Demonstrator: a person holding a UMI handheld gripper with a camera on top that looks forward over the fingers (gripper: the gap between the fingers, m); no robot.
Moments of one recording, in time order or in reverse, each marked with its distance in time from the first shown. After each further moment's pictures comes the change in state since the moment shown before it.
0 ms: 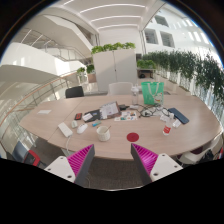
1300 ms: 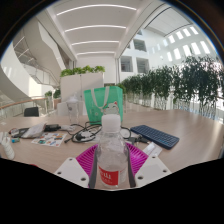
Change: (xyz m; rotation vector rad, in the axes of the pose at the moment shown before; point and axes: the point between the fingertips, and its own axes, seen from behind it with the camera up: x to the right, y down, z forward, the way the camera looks) arm 0.409 -0.033 0.366 0.376 0.286 0.022
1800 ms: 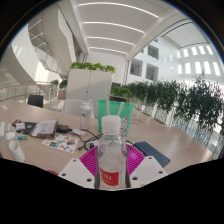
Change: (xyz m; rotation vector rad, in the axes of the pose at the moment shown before) arm -0.074 -0.087 -0.056 -0.015 0.009 -0.207
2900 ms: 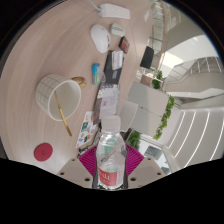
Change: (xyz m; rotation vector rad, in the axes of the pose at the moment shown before) arm -0.333 -0.061 -0.010 -0.040 -0.124 -1.847
